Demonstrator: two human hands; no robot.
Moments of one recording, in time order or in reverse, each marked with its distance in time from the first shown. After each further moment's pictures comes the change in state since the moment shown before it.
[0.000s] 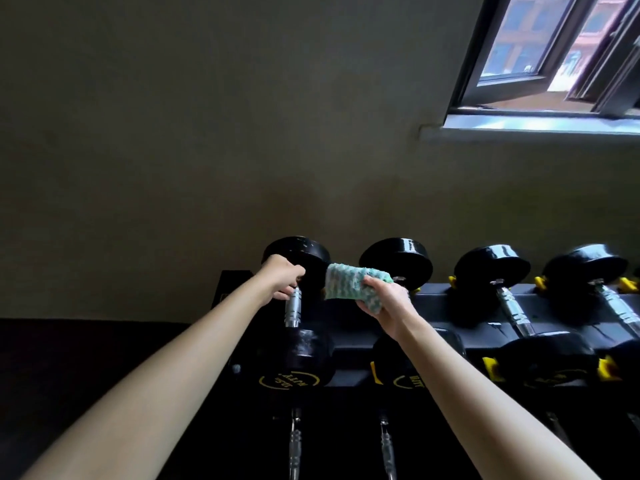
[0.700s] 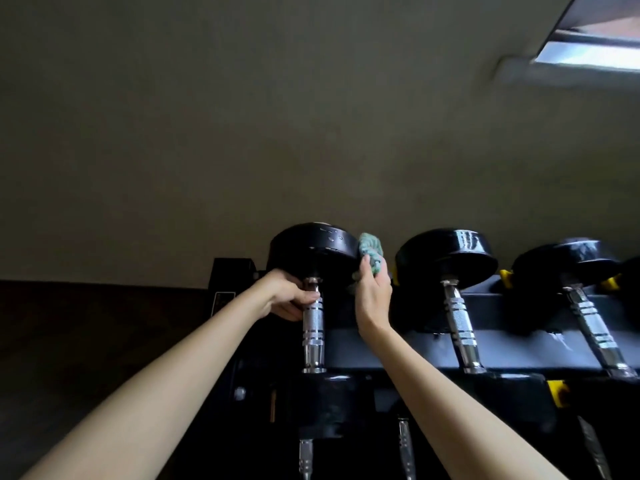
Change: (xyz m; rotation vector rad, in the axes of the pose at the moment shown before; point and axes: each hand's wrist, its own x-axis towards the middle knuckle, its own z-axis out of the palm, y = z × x) left_hand 0.123 -0.069 -0.008 0.006 -0.345 -0.216; right_hand 0.100 0.062 0.082 -0.353 0.282 -0.334
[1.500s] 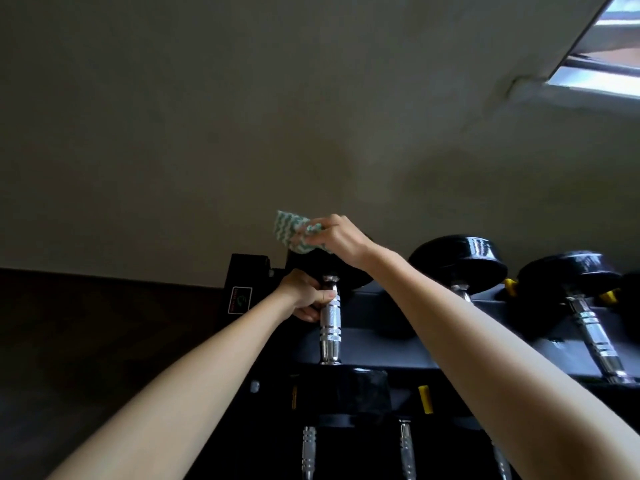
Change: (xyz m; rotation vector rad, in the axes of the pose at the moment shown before) left_hand 0.004 -0.014 0.007 -0.015 0.036 0.090; right_hand 0.011 -0.090 0.055 -0.662 -0.813 -0.283
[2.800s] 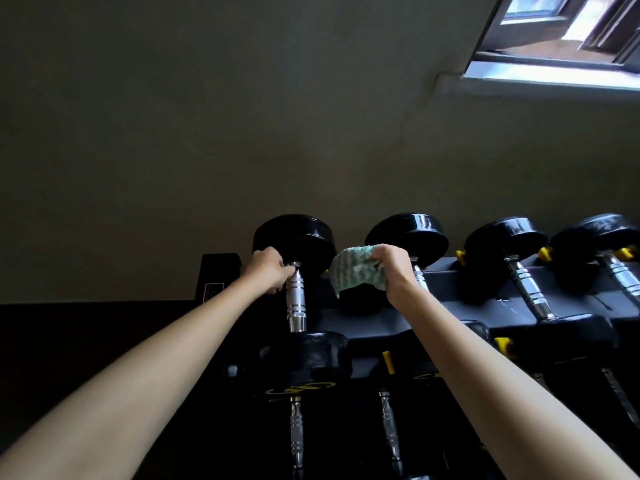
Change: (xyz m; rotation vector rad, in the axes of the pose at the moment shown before) left_hand -0.035 0.031 0.008 0.499 0.311 0.089; right_hand -0.111 0.078 -0.029 0.823 0.671 0.513
